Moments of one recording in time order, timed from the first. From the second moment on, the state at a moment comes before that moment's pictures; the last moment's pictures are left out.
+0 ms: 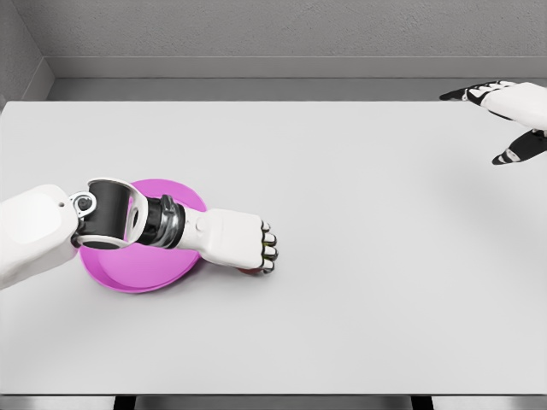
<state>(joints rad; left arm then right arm) -0.92 0.67 -1.18 -1.70 -0.77 -0.61 -0.48 -0.52 -0.97 0.34 -1.64 0.24 -0.16 0.61</state>
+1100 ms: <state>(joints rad) -0.91 0.75 -1.02 -1.69 -0.58 -0.61 -0.47 -0.51 -0.97 0.34 -1.67 0.24 -0.16 0.61</state>
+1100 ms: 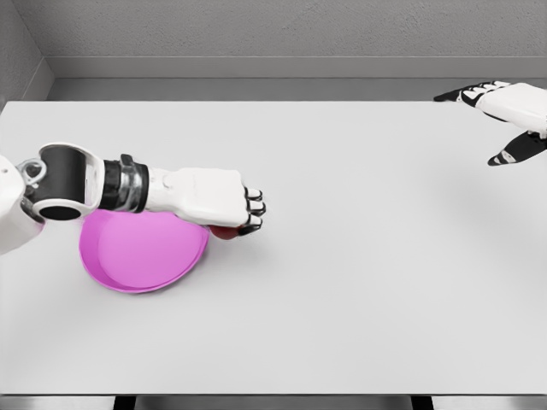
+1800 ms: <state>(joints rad) -0.84 0.88 -0.98 -1.56 -0.59 -0.61 -0.48 -0.50 -0.97 0.34 -1.73 0.24 -0.16 0.61</state>
